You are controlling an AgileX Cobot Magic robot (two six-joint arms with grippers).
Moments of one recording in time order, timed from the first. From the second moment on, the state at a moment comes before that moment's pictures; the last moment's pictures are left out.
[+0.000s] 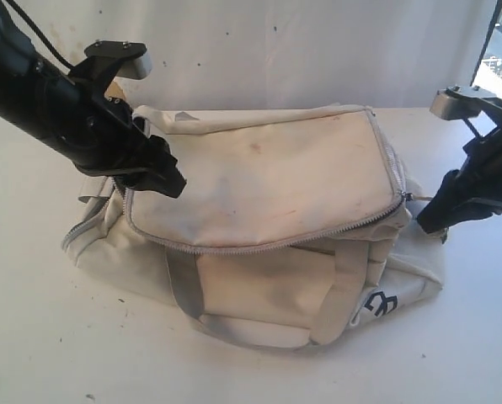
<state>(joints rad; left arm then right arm) -0.43 1.62 -1.23 -0.47 0.81 0.47 -0.08 1.64 -1.13 0.58 1.11 -0.94</state>
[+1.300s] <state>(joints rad) -0.43 1.66 -1.23 -0.68 0.84 0.68 0.20 1.71 -1.07 0.87 1.05 -0.55</state>
